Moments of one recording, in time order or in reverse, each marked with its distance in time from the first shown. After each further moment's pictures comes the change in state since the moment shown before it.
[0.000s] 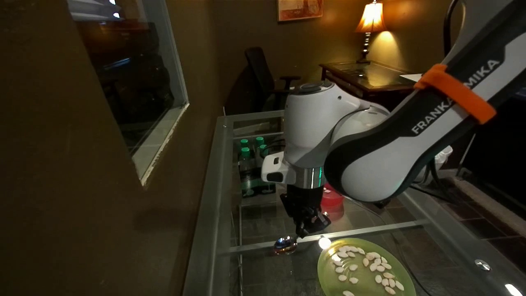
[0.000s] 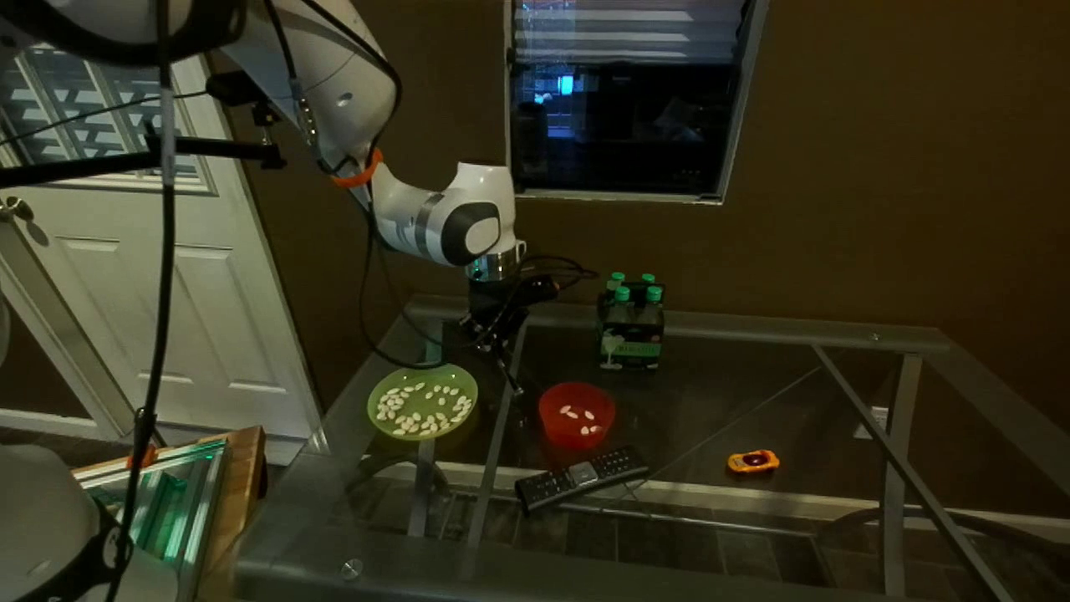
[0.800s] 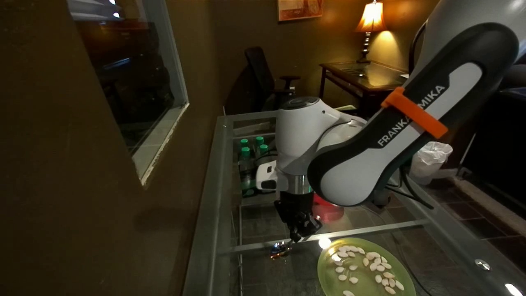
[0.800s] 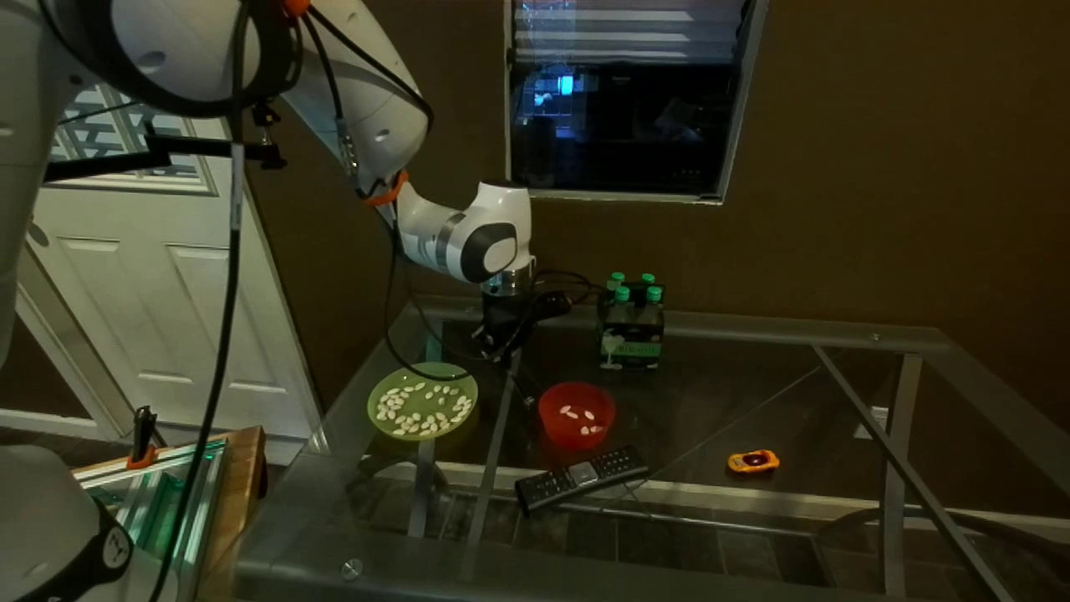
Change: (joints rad) arm -0.019 0.119 0.008 0.100 0.002 -0.009 -0.079
